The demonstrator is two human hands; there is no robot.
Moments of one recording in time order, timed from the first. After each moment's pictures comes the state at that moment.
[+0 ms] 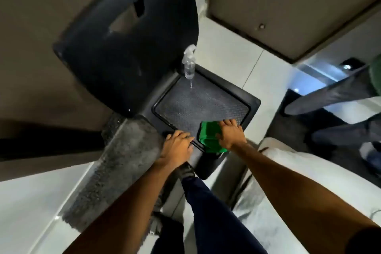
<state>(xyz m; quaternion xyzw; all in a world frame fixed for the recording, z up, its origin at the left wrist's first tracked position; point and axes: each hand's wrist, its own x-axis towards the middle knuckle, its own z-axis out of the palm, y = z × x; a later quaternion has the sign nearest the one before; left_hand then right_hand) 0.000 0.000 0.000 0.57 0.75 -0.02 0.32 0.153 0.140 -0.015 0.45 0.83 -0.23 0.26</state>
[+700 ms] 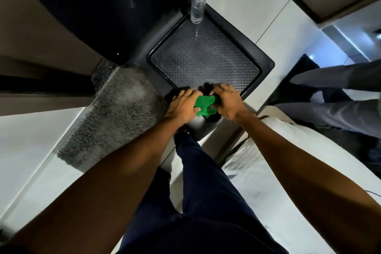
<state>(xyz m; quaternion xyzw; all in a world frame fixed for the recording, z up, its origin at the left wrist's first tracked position) 0.021 0.023 -0.049 0.49 0.77 0.03 0.40 0.152 0.141 -0.032 0.34 0.86 -0.31 0.21</state>
